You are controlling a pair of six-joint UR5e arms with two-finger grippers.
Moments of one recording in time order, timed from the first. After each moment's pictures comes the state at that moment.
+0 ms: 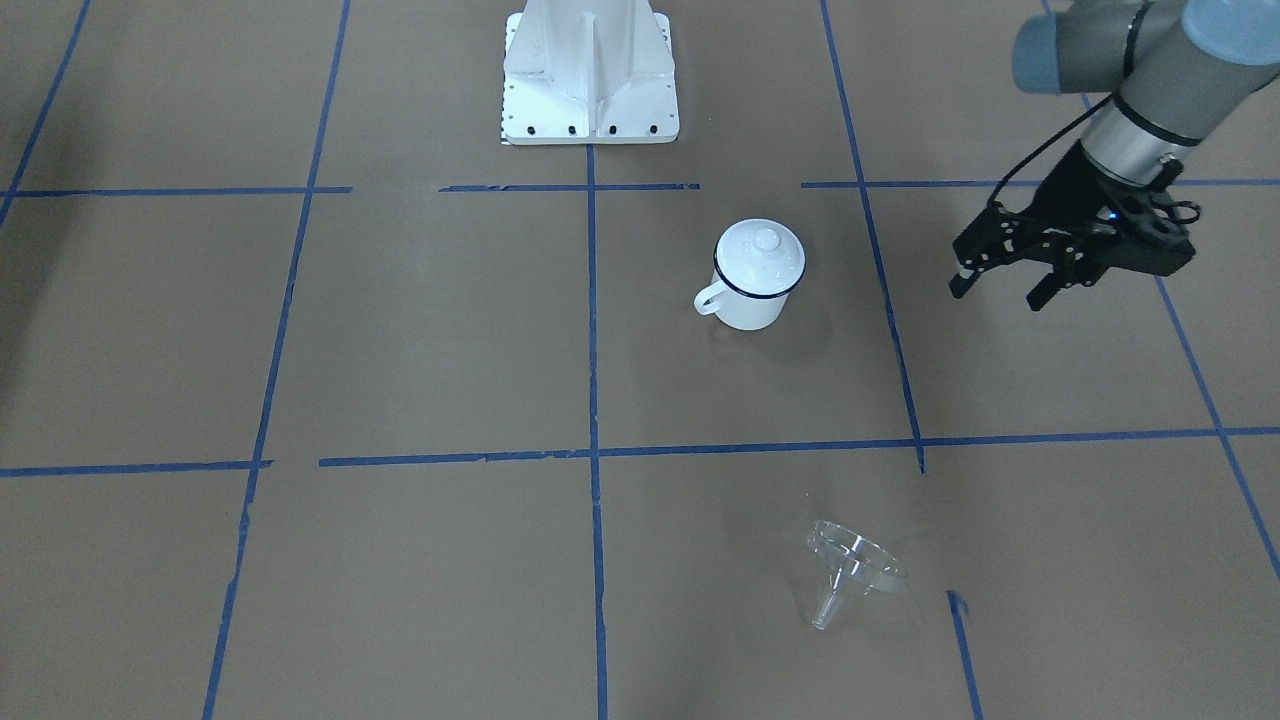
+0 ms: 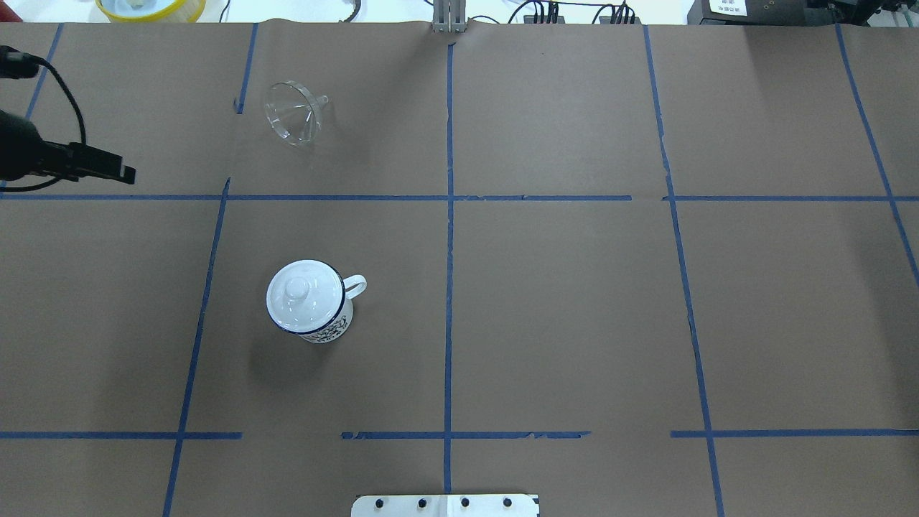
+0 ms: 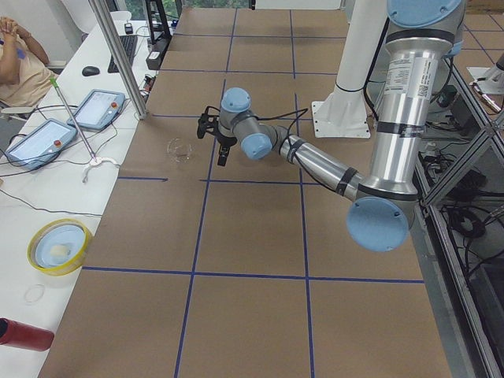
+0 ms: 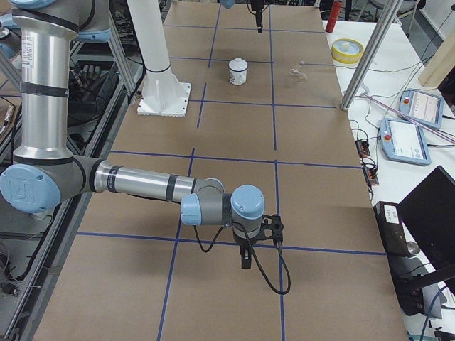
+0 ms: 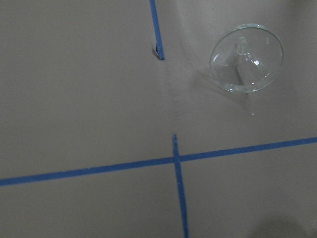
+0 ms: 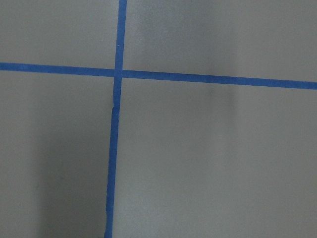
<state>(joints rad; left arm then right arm) -0.93 -1.76 -1.97 -1.88 -2.12 -0.99 1.56 -1.68 1.56 -1.39 2.29 0.01</state>
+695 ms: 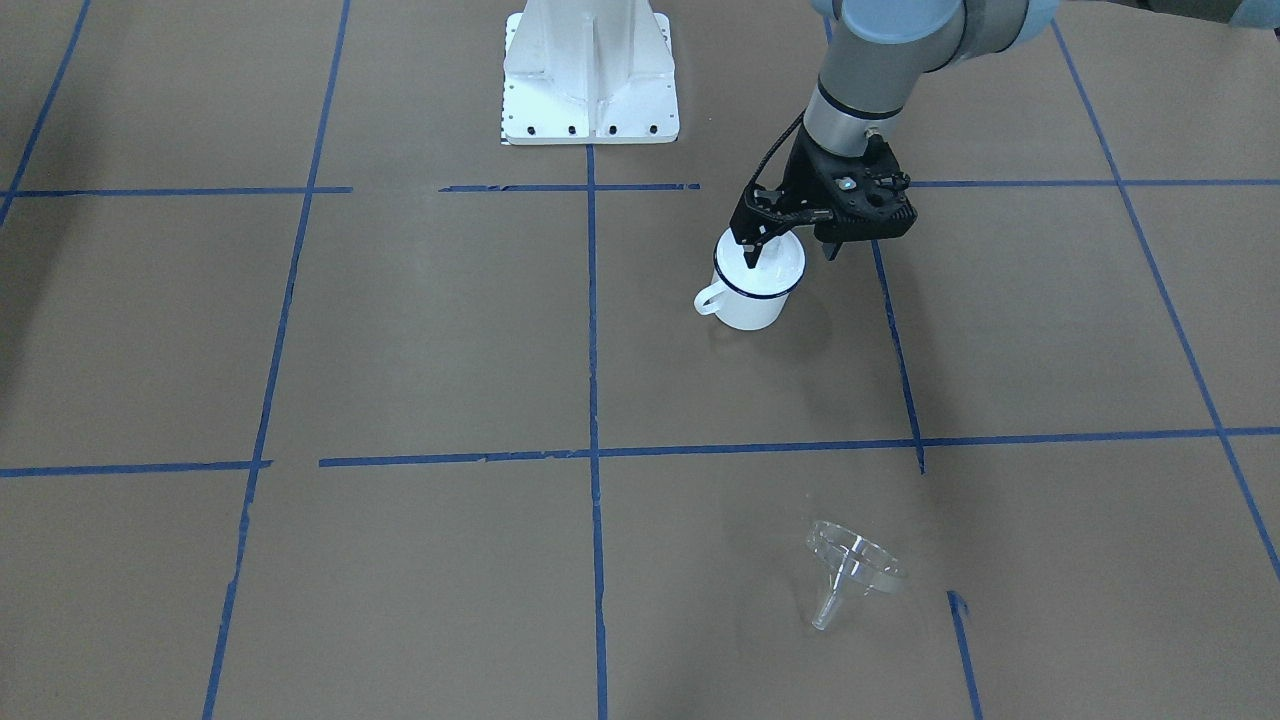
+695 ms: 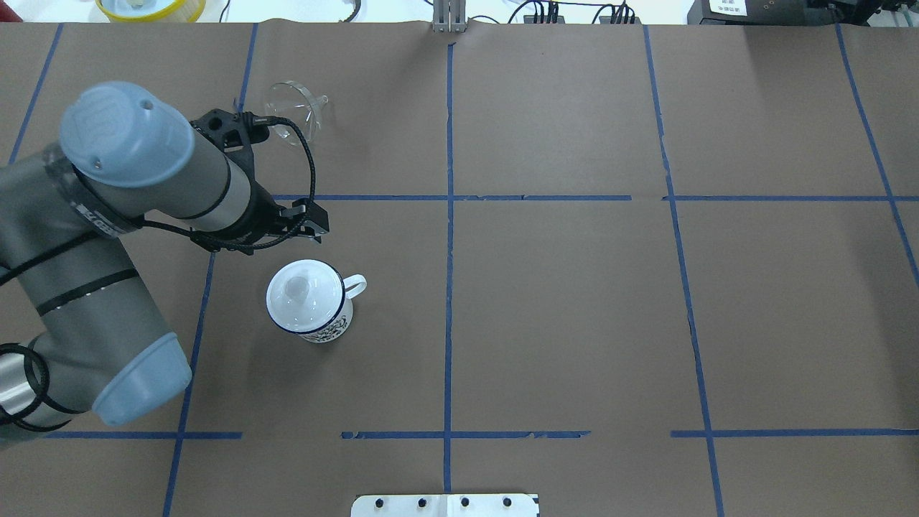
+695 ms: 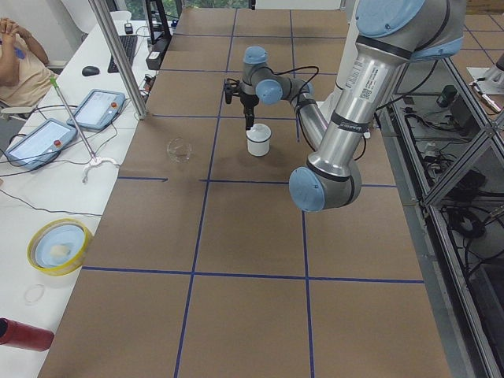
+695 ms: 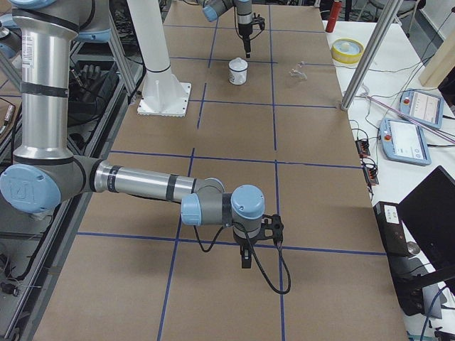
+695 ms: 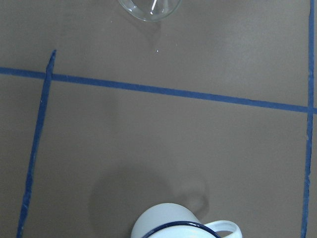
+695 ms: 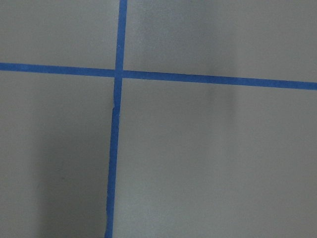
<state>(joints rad) -0.63 -2.03 -1.99 -1.50 -1.90 -1.29 1.56 -1.68 1.56 -1.39 2.29 0.01</state>
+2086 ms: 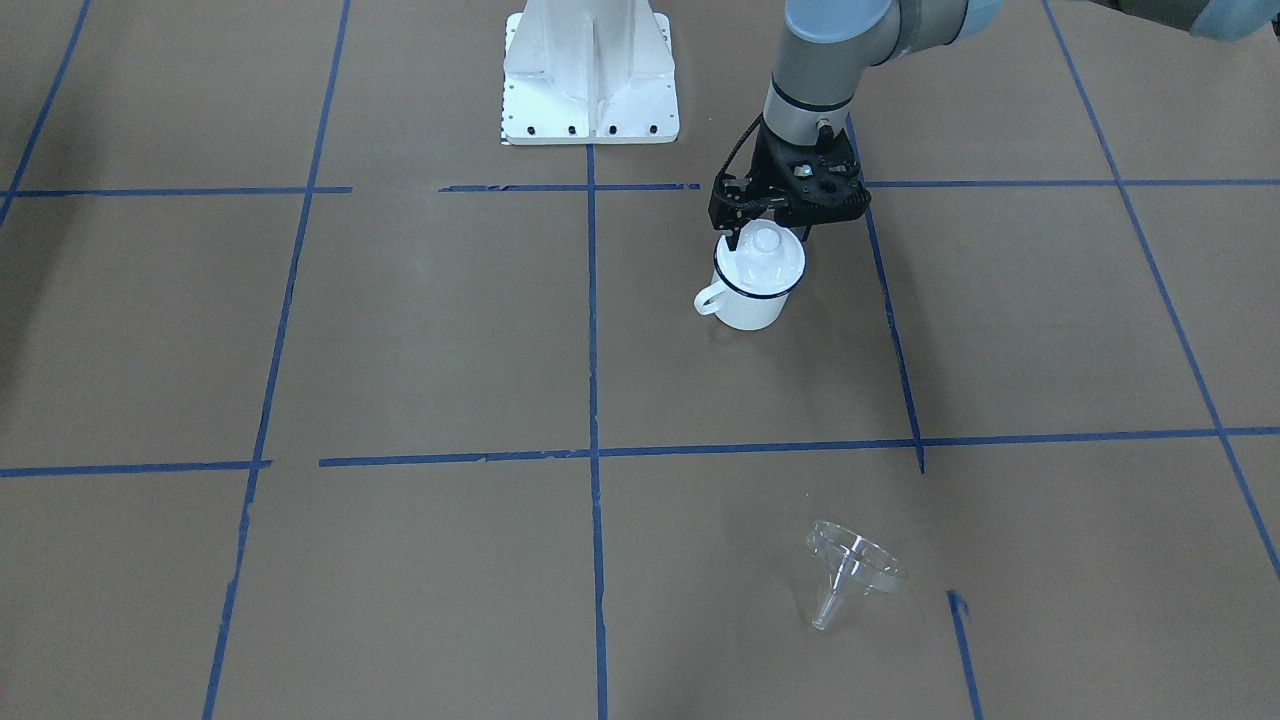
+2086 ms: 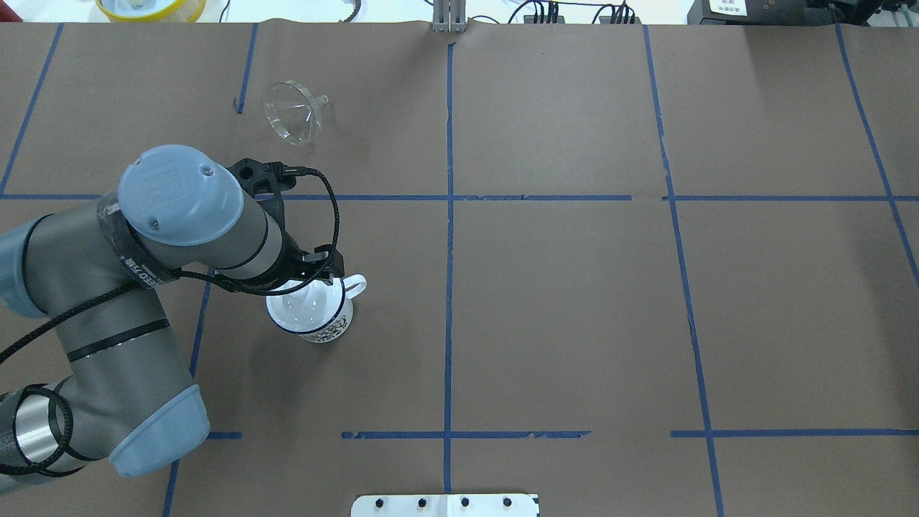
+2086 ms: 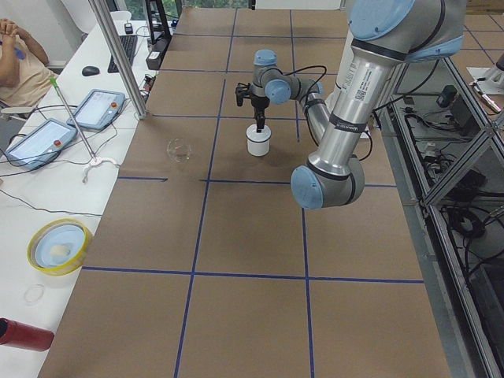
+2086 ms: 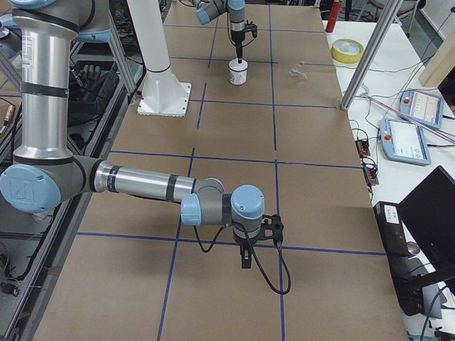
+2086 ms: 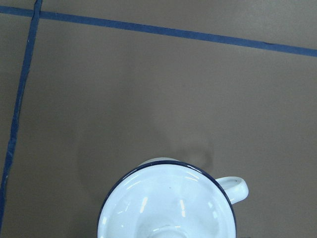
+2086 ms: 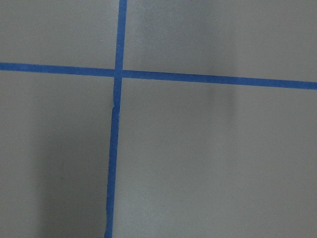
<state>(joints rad) -0.56 -2.03 -2.00 -1.44 -1.87 -1.31 1.56 -1.68 1.56 -1.39 2.29 0.01</state>
